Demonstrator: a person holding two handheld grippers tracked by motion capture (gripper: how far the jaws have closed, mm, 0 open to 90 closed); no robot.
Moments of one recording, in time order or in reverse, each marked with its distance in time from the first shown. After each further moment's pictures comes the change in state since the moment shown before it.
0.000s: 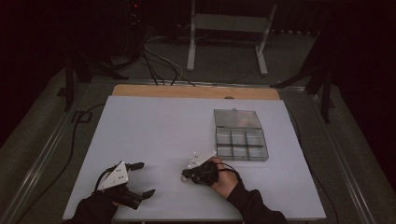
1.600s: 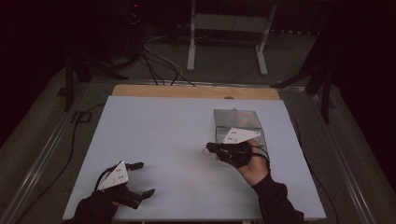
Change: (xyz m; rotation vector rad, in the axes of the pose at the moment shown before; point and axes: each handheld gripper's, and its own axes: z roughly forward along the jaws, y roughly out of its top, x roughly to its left) left arm 0.000 0.000 0.000 0.010 0.009 0.001; right arm -0.039 0.011 -0.110 -0.220 -0.181 0.137
